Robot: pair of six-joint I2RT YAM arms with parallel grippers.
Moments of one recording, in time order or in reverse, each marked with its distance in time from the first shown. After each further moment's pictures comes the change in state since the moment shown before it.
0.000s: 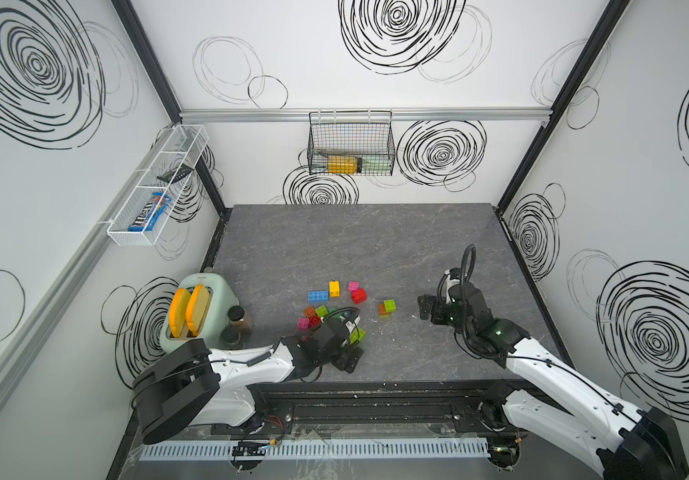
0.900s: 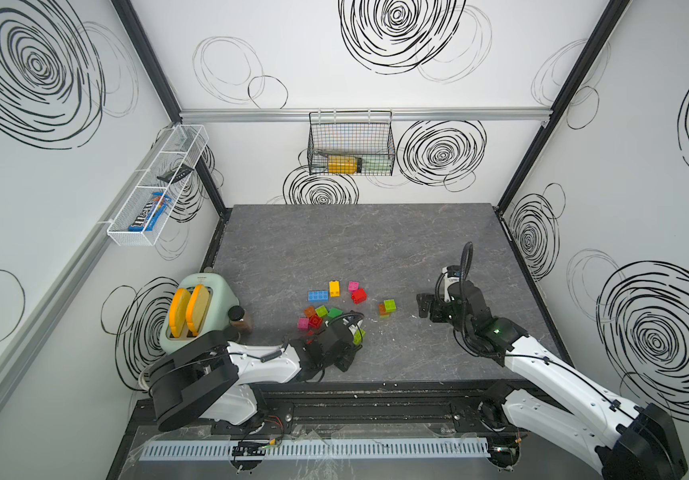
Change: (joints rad) left arm -0.008 0.100 -0.021 0.103 -0.062 0.005; right arm -0.001 0.020 0.004 0.049 0.007 -0.063
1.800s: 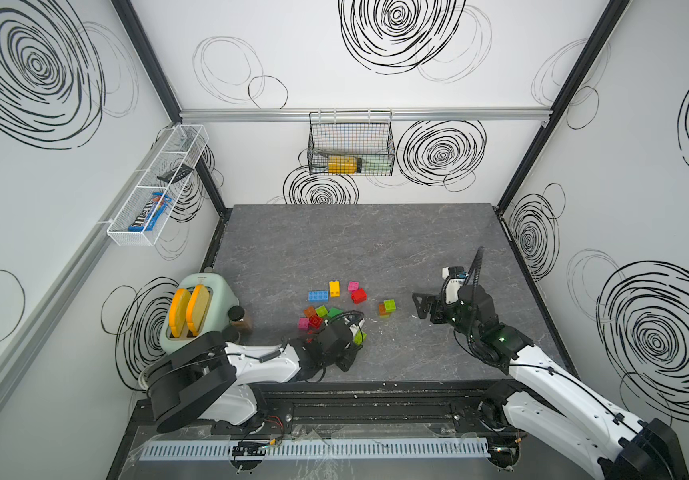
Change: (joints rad) left arm 0.005 -0.041 0.013 -0.016 0.057 0.025; right arm -0.043 -0.073 -0.087 0.162 -0.212 -0.029
